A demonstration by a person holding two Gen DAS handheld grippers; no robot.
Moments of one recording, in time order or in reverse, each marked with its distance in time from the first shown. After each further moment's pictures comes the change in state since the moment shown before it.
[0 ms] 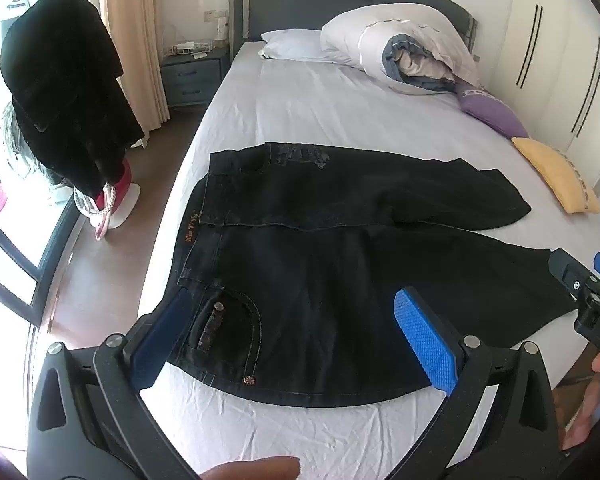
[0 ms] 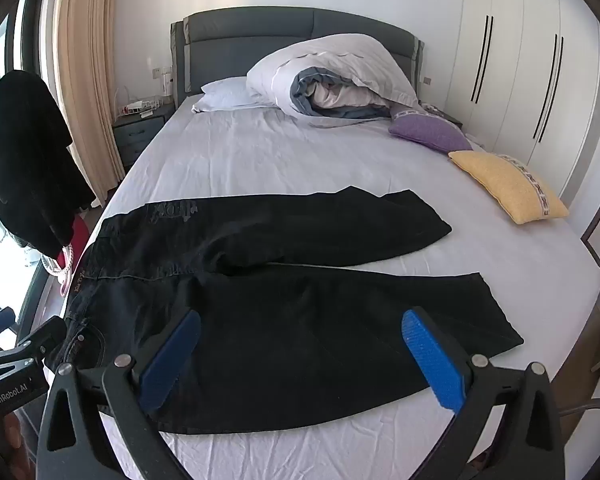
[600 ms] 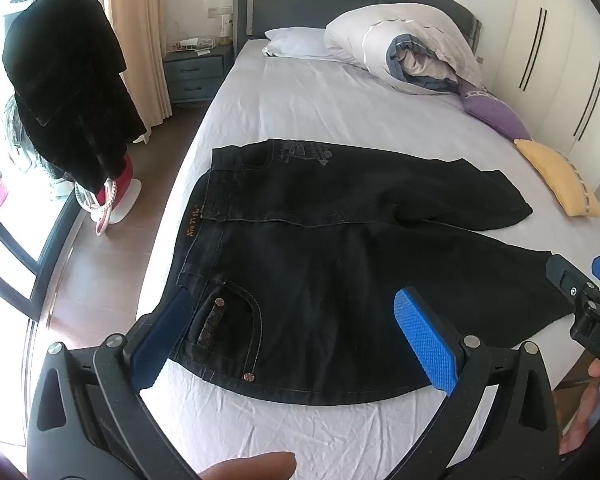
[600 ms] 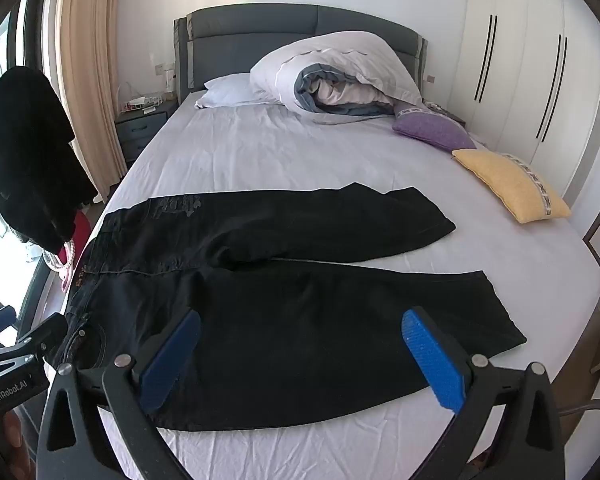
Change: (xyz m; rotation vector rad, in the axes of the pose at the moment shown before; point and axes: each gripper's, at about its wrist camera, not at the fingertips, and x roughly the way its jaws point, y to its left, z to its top) left arm 0.002 0.002 -0.002 -0.002 0.001 0.003; right arm 0.001 0.002 -0.001 -0.002 0.007 0.002
